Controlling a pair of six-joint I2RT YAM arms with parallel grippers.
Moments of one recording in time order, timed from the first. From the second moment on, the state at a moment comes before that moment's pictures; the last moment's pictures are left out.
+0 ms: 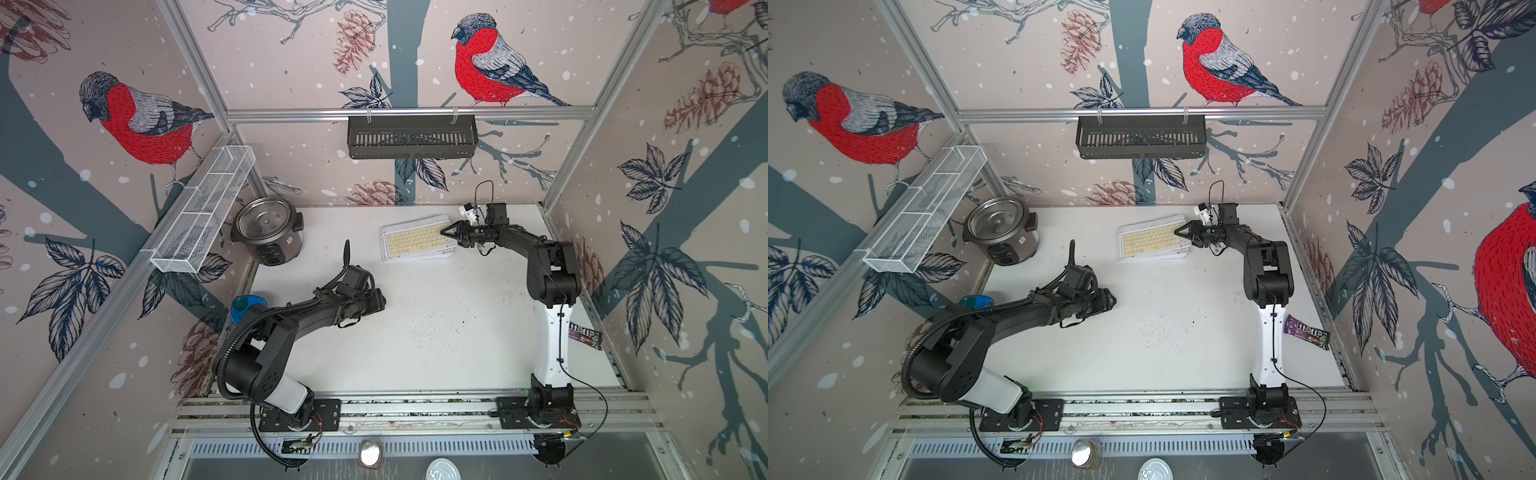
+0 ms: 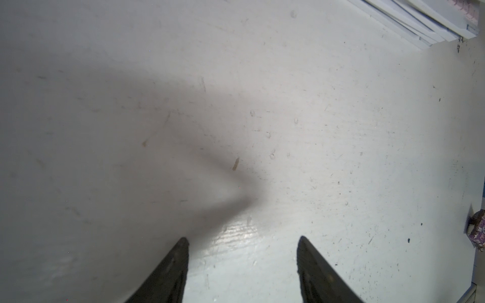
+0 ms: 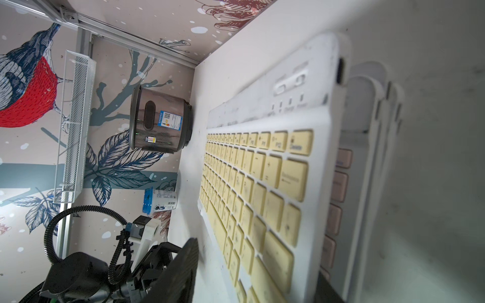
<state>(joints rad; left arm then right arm) -0.48 1.54 0.69 -0.12 0.19 -0.70 0.10 2.31 1.68 -0.17 -1.06 0.44</state>
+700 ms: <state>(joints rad) -0.48 1.54 0.68 -0.09 0.20 -0.70 0.14 2.28 1.68 -0.27 -0.86 0.36</state>
